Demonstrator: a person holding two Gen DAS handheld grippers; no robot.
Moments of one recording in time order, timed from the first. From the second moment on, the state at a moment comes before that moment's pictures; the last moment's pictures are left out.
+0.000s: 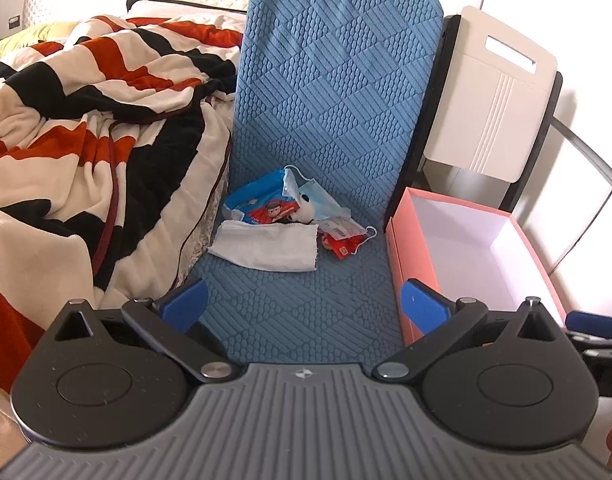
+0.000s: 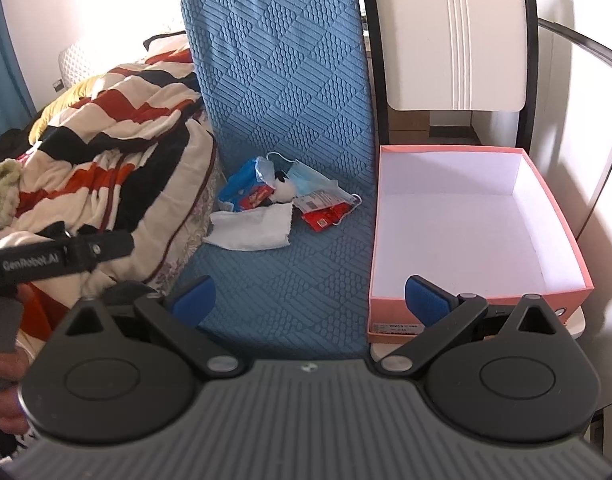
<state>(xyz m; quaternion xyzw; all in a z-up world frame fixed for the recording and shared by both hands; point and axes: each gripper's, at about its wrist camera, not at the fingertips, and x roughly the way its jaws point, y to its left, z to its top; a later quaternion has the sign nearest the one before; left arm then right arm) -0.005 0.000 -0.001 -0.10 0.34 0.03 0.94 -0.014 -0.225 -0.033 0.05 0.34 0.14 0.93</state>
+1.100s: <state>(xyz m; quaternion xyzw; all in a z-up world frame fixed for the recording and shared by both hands) 0.019 0.013 -0.043 -0.12 0.35 0.04 0.93 0.005 -0.221 -0.073 0.05 0.36 0.13 0.92</state>
